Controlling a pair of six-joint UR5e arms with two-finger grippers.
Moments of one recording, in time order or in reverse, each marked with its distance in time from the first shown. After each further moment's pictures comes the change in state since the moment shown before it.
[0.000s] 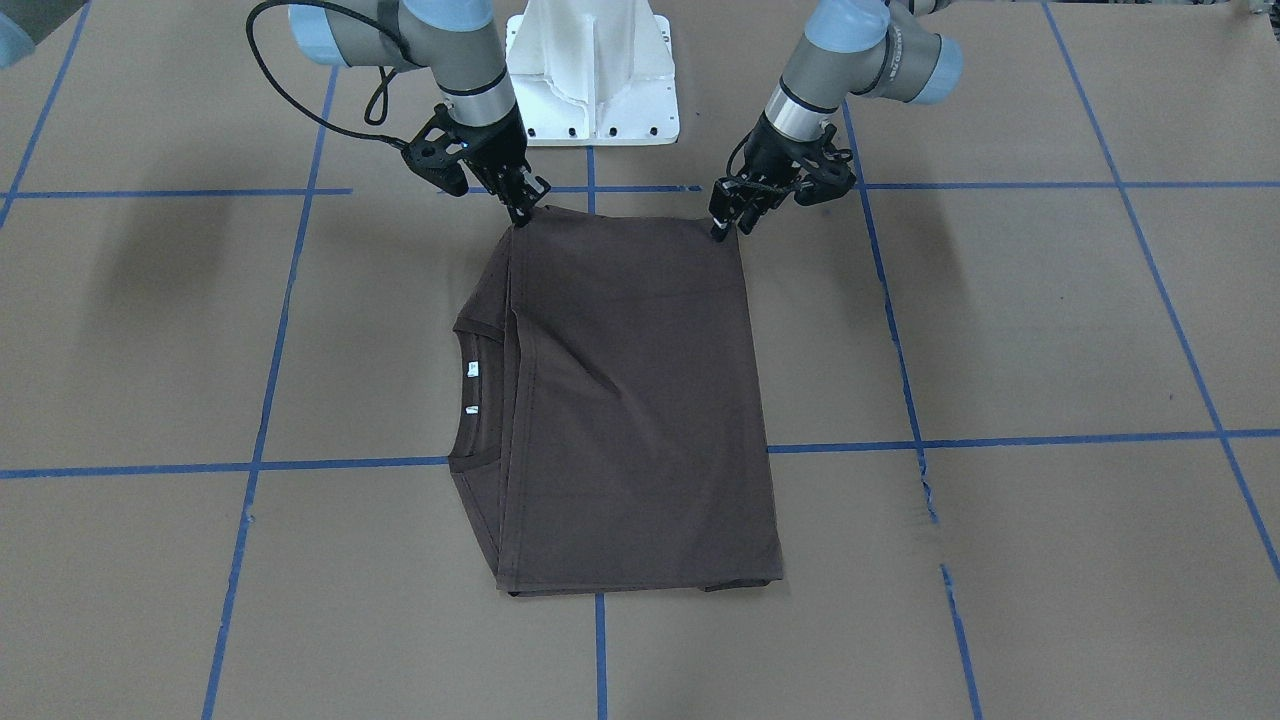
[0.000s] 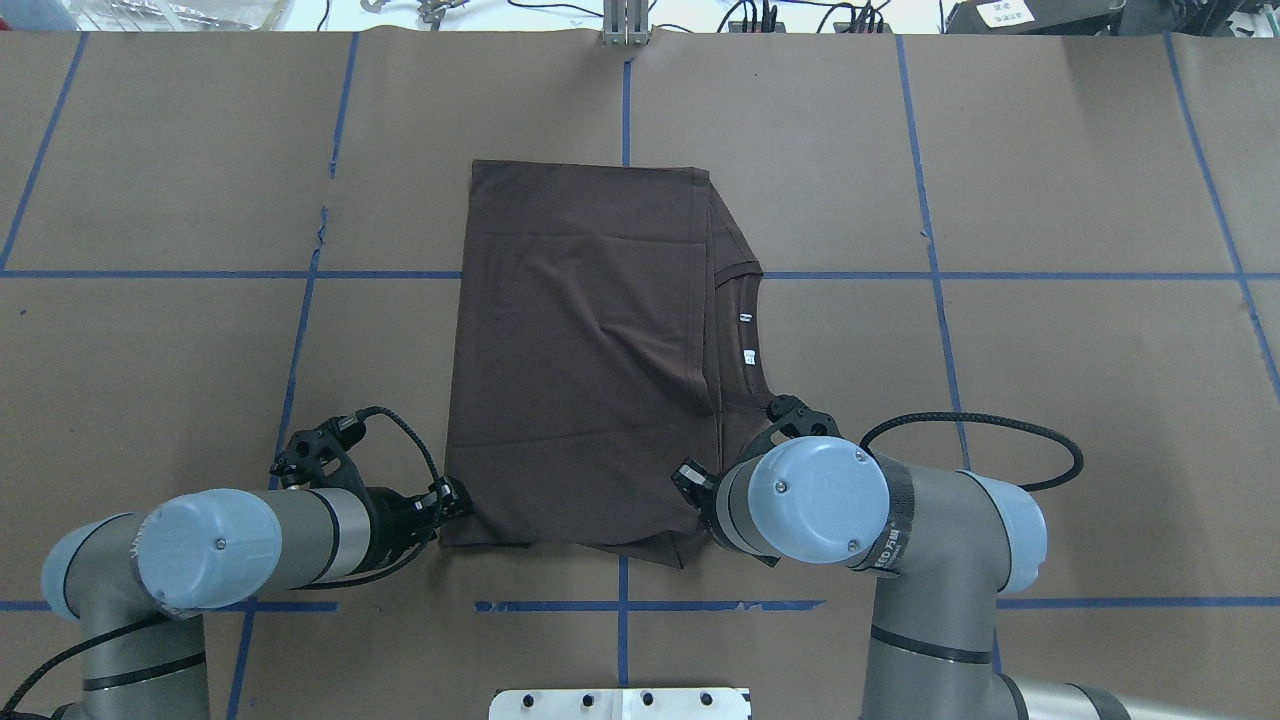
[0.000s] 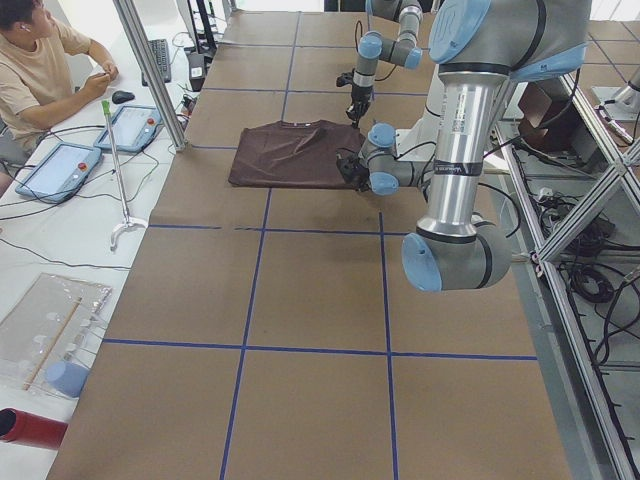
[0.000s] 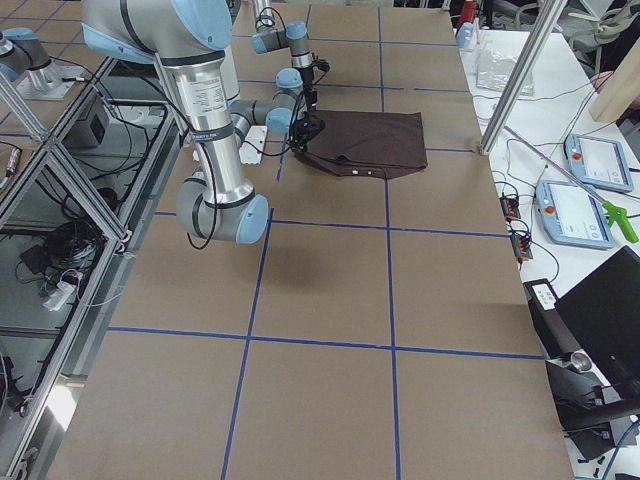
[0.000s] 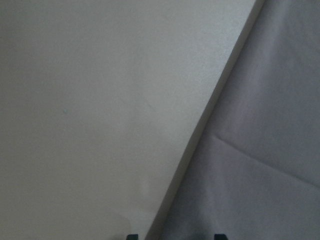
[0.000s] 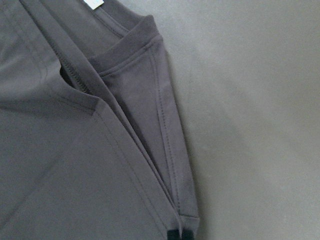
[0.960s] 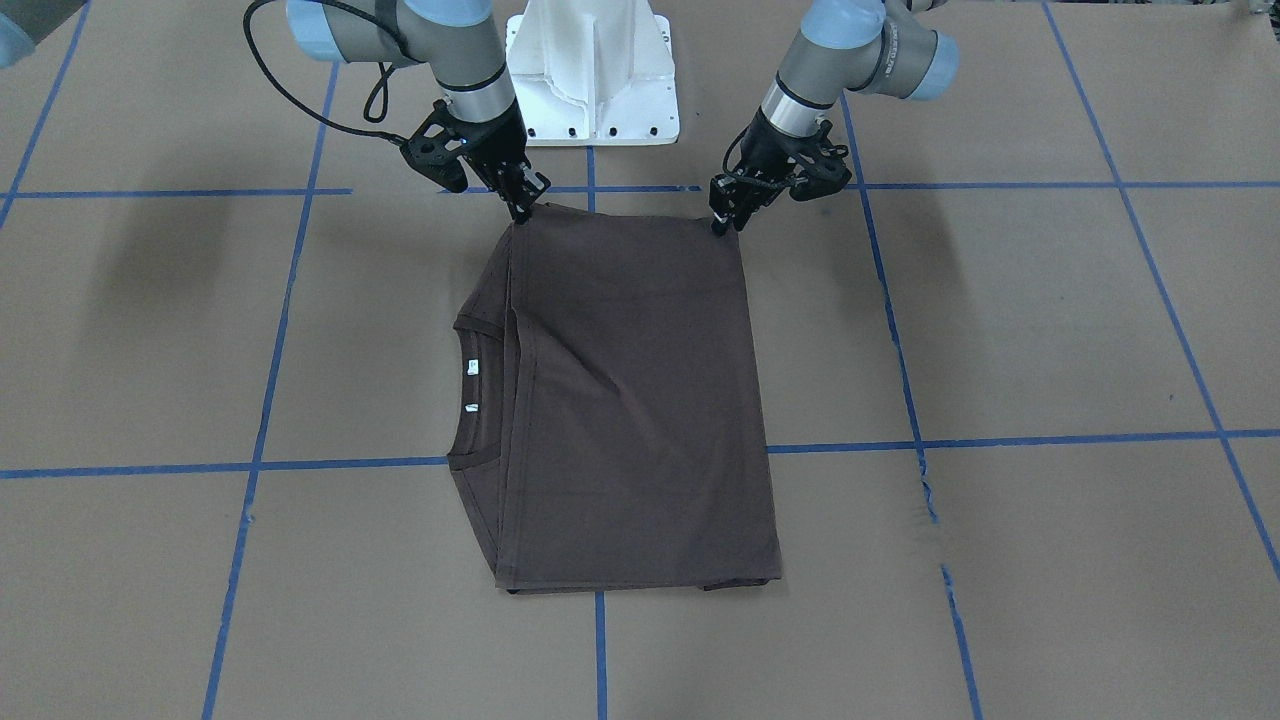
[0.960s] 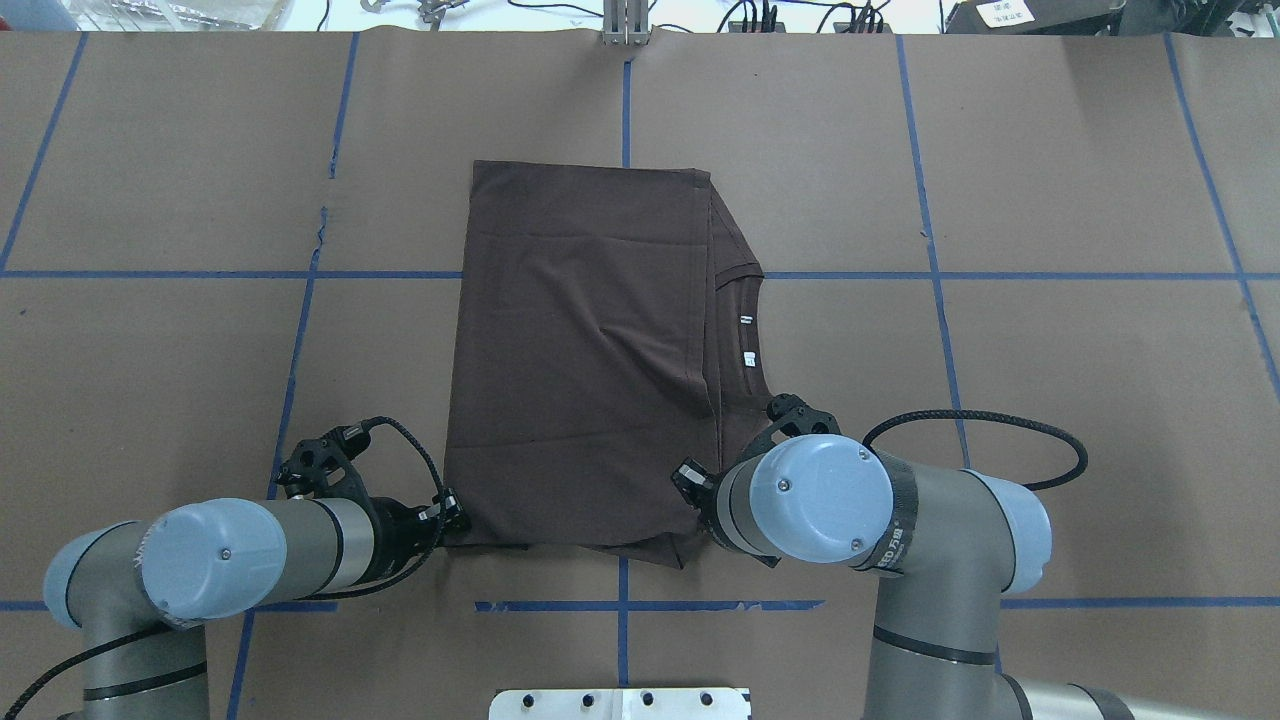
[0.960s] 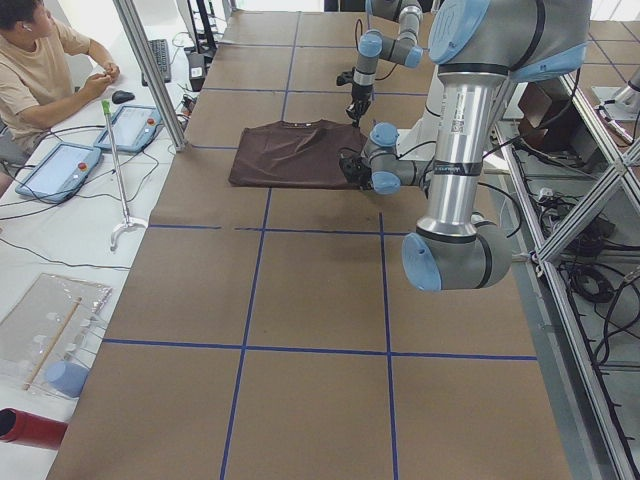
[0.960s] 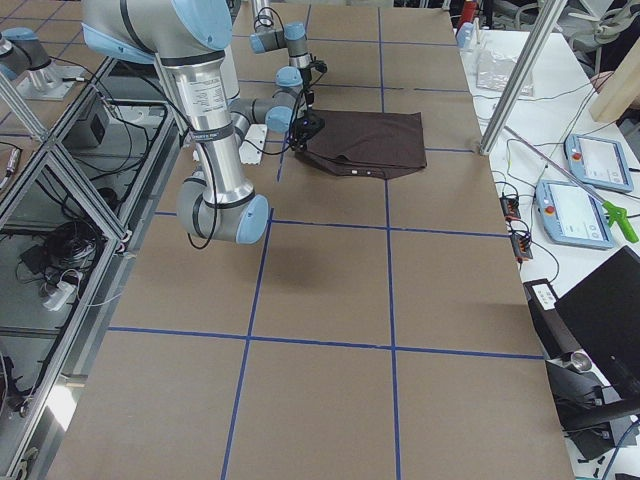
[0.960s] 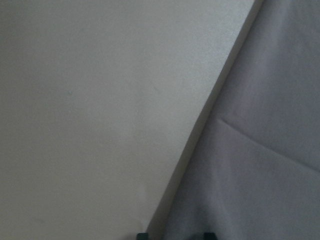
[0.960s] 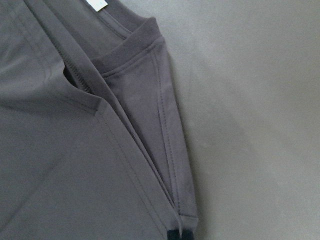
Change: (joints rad) left arm 0.014 0.001 -0.007 0.005 -0.001 0.000; right arm 0.002 -0.001 0.012 -0.009 0.006 -0.001
